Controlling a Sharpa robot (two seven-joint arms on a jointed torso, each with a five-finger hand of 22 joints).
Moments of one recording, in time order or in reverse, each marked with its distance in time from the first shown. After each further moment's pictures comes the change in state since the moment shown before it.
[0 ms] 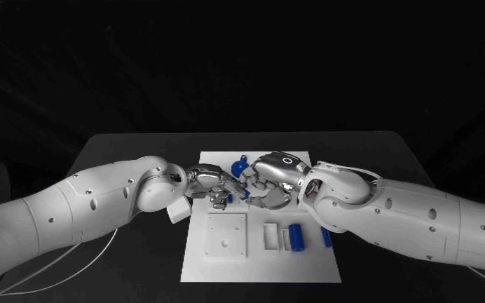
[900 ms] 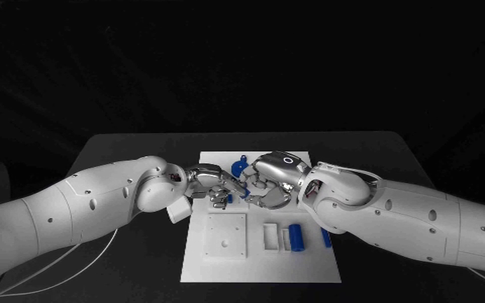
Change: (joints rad) left arm 0.000 -0.001 0.000 0.003 0.015 -0.011 0.000; left_hand -0.015 -0.015 -0.001 0.023 -0.039 -0.001 -0.001 0.001 0.000 0.000 0.000 0.000 -0.002 -0.002 0.002 0.000 -0.001 0.000 -0.007 0.000 0.000 0.000; right arm -0.003 -0.002 0.000 0.006 -0.011 -0.029 -0.020; right_hand 0.014 0.041 0.066 0.022 -0.016 0.038 -0.030 0.018 0.011 0.038 -0.030 0.010 -0.003 0.012 -0.023 0.001 0.008 0.015 0.011 -0.004 0.010 0.000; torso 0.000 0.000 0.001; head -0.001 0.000
